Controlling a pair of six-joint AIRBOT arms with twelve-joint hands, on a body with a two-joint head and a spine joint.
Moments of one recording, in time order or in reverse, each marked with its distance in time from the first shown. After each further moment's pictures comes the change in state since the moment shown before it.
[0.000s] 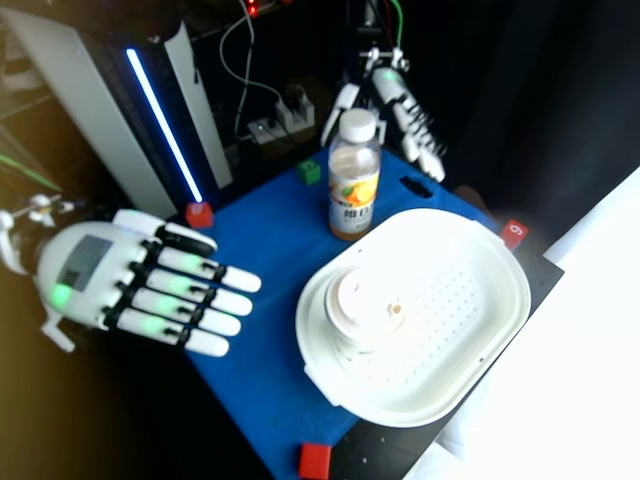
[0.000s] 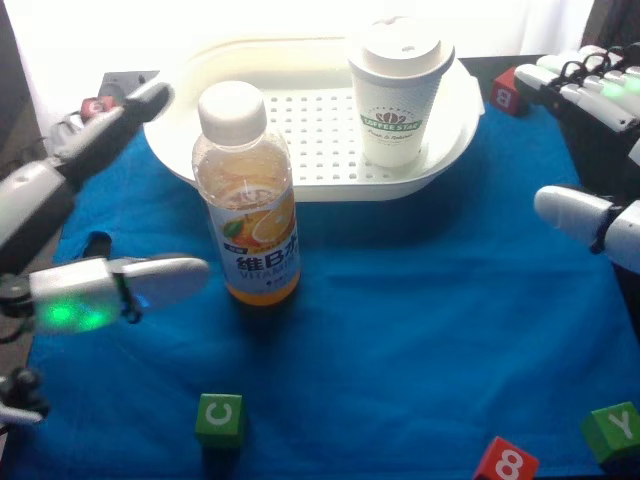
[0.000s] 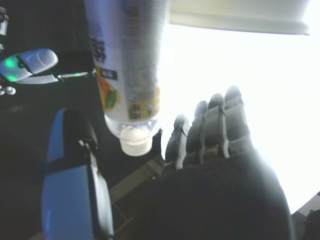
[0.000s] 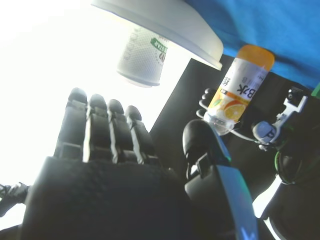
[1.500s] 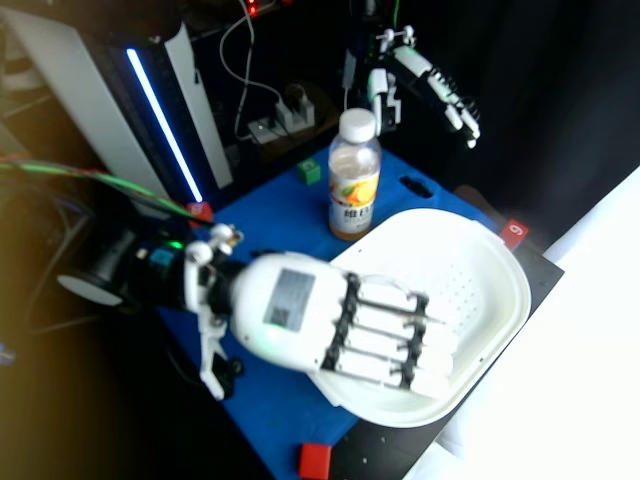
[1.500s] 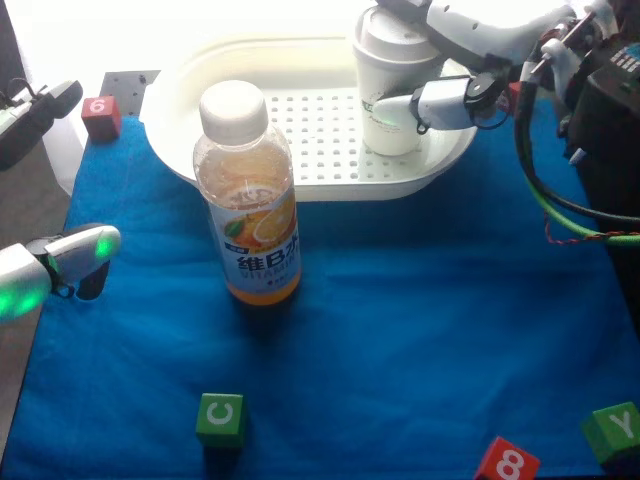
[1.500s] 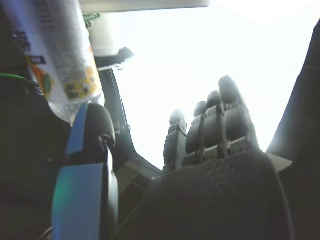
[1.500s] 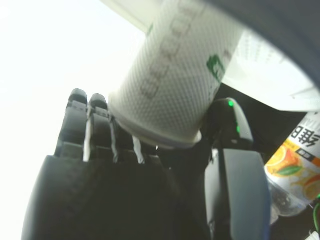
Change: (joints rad) left arm 0.095 0.037 -0.015 -0.129 -0.131 0.031; right arm 0.484 -0.457 0.592 -0.105 -0.565 -0.016
